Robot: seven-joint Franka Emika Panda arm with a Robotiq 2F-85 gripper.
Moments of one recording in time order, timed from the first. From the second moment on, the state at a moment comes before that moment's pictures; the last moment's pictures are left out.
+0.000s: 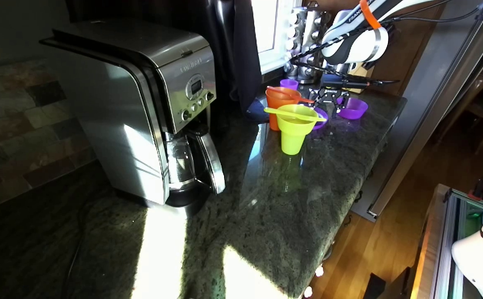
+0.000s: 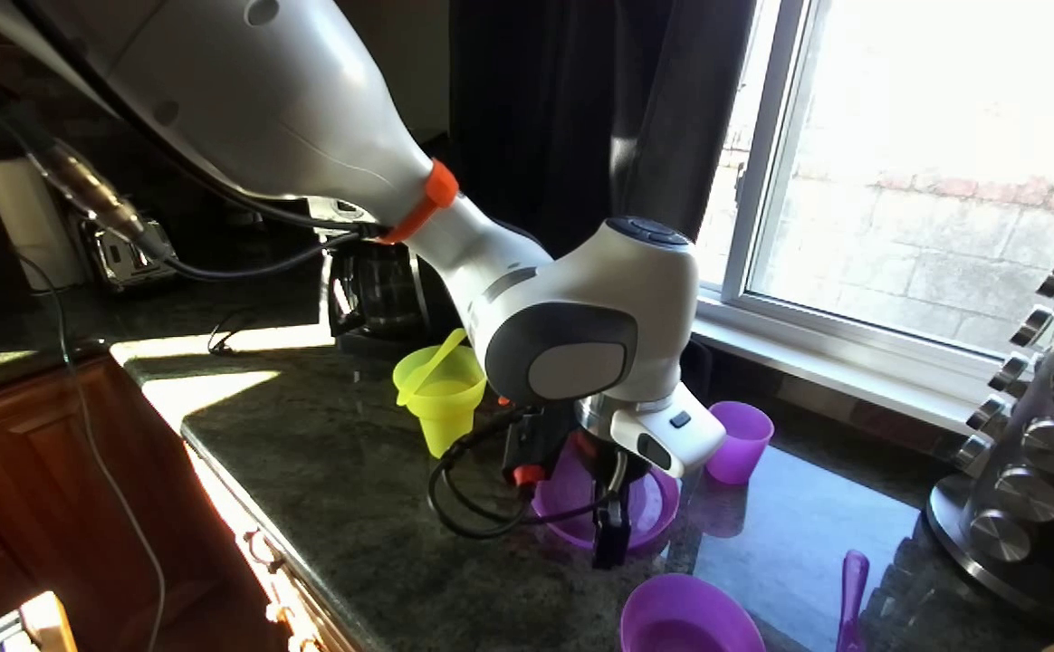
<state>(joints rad) -0.22 0.30 -0.20 -2.12 0.14 2.41 0.41</state>
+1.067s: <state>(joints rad) -0.22 0.32 -0.22 -2.06 0.14 2.41 0.46</state>
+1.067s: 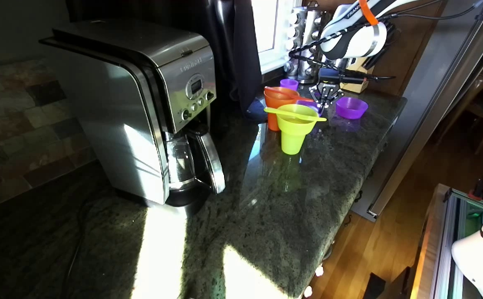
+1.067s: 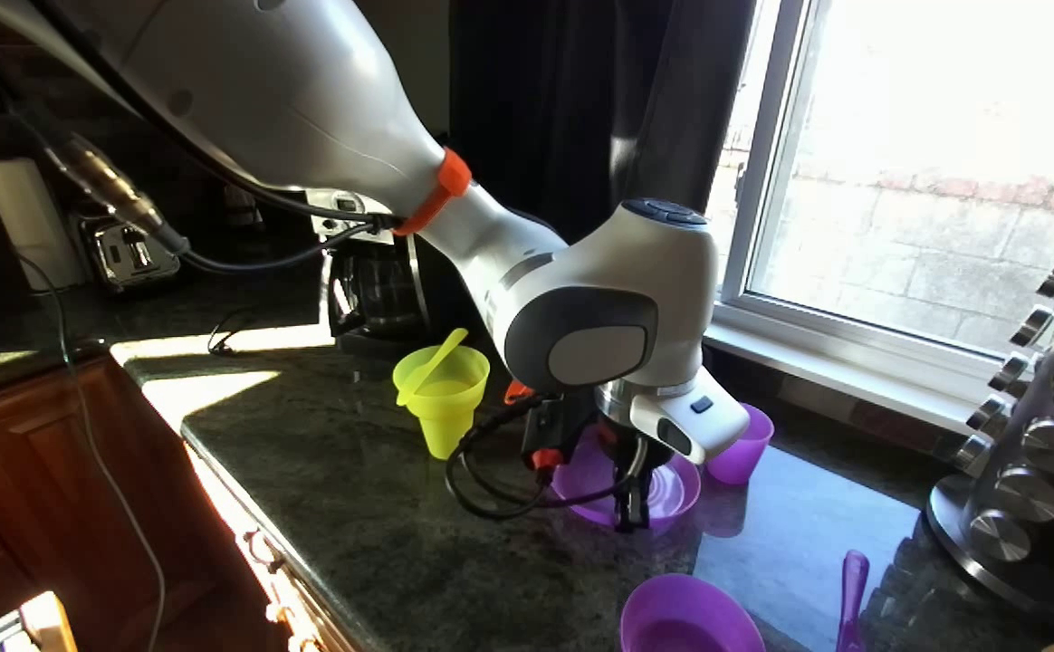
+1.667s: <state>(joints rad) -0.26 0.21 -0.28 -2.09 0.16 2.37 0.36</state>
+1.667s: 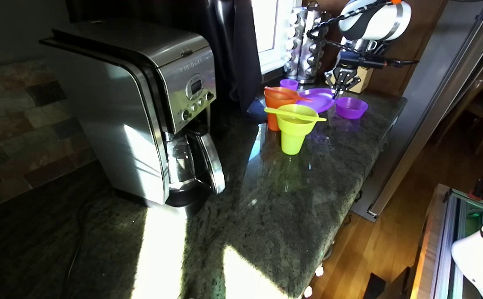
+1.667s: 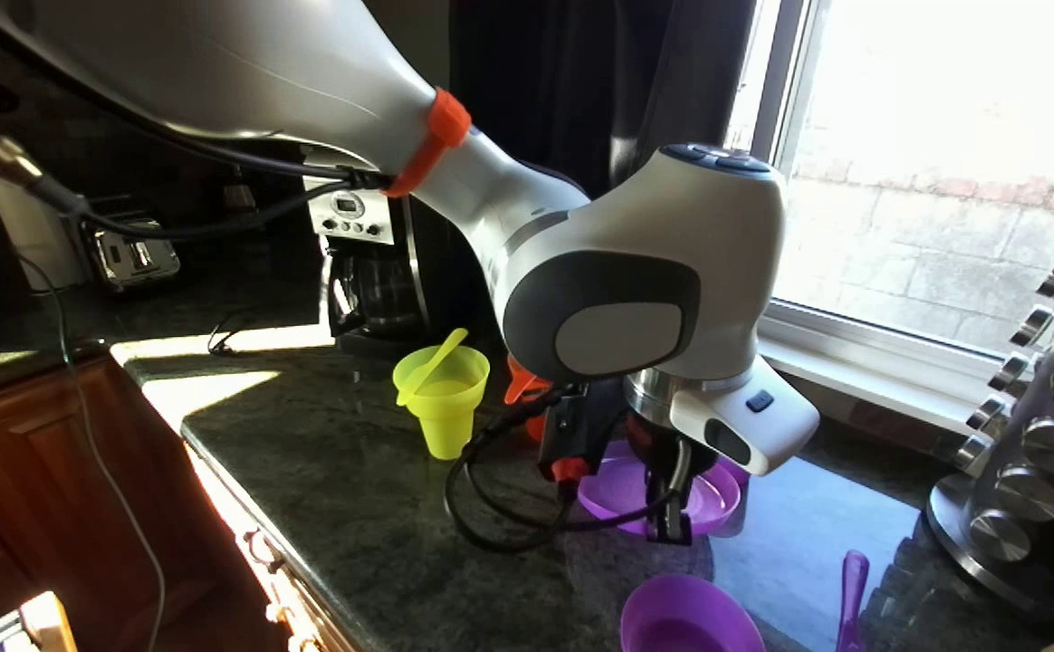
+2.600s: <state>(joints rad) -0.43 0.10 -0.37 -2.12 0.27 2.19 -0.21</state>
